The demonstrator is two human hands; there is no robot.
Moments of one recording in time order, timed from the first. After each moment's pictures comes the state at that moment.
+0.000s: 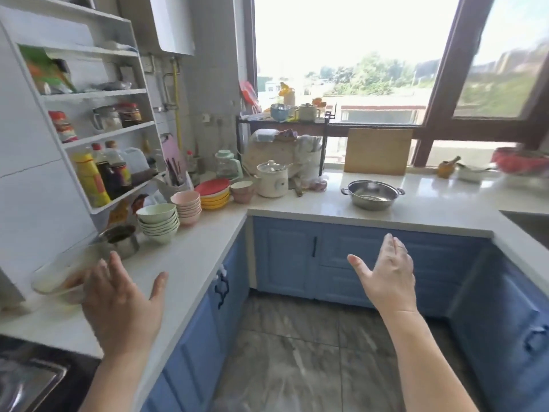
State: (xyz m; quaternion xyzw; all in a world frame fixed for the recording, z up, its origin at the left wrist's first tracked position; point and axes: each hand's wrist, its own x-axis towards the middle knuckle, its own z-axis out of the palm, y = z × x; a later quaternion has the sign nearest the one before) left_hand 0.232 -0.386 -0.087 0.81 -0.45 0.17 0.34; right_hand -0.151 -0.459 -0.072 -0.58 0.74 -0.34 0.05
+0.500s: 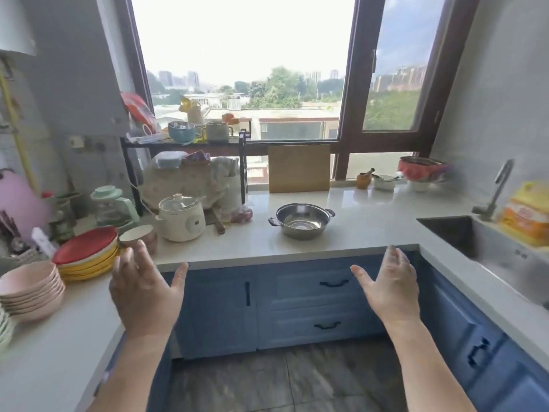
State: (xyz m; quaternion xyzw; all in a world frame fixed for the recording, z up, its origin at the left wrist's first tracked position) left_hand 0.066 -0.741 -0.085 0.70 -0.60 0.10 0.37; right_hand -0.302 -0.662 -0.075 -0.45 0.83 -0.31 -0.04
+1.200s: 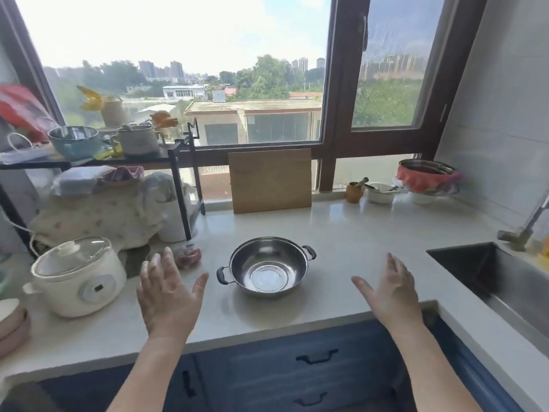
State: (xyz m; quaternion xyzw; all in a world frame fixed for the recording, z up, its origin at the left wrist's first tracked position) left_hand -0.198 -1.090 -0.126 0.70 -0.64 0.03 0.31; right_hand -0.546 -0.988 -0.112 -0.46 0.84 -0.28 0.02
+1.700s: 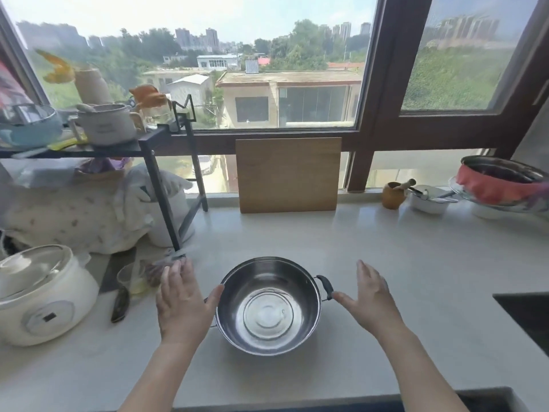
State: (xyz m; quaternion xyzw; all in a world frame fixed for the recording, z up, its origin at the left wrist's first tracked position) left_hand -0.286 -1.262 -0.184 0.72 -0.64 0.00 0.26; right_hand -0.617 -1.218 -0.170 -0.58 0.78 -0.20 0.15
